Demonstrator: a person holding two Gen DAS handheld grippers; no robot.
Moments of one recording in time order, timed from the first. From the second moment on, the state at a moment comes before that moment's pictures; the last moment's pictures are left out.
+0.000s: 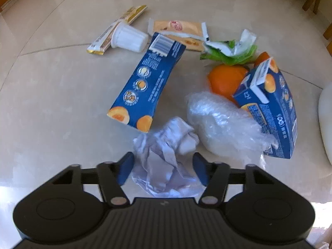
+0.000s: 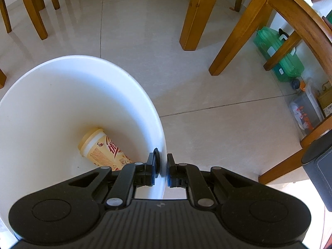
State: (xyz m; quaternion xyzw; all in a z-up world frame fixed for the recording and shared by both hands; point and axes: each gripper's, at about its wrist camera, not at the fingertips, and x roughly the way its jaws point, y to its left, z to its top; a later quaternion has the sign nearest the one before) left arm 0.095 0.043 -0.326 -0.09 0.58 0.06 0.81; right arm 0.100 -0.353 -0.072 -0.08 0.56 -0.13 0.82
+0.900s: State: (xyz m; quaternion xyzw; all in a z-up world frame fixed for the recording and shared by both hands) left arm 0.102 -0.032 -0.137 0.00 0.57 -0.16 0.81; right arm 0.101 -0.355 -0.072 -0.08 0.56 -0.12 0.82
